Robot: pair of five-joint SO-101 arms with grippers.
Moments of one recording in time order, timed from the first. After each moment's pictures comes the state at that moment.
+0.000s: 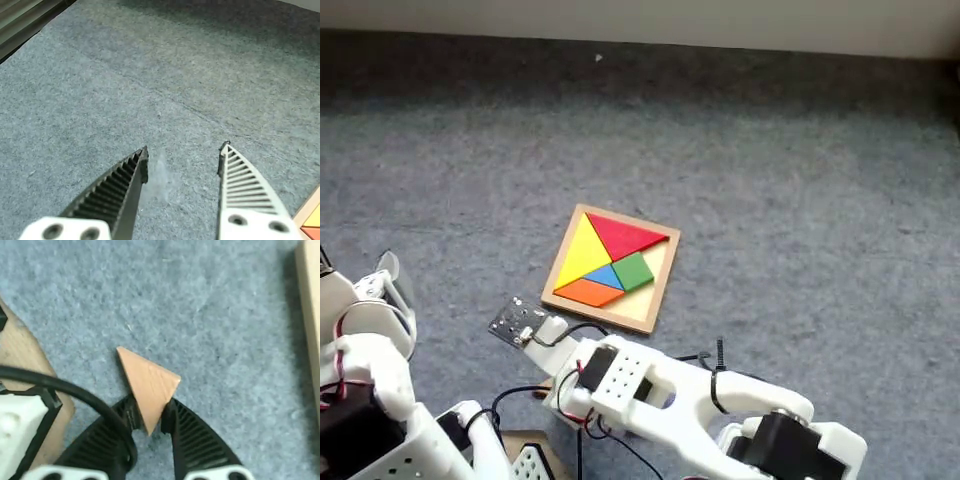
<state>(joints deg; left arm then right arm) -41.3 -74.1 39.0 79.7 0.7 -65.9 -9.1 52.0 38.6 -0.3</state>
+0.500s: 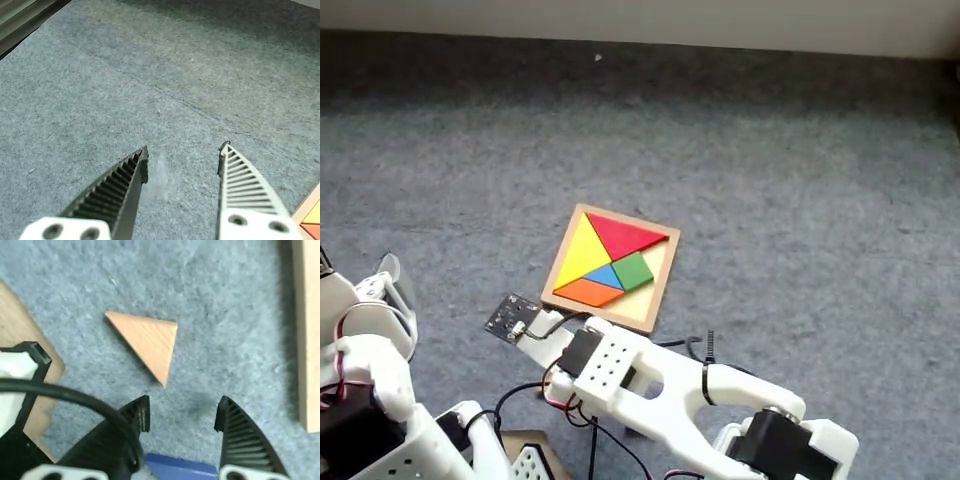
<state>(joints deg) -41.3 -74.2 39.0 80.3 0.7 -66.7 -8.7 40.6 60.4 1.0</state>
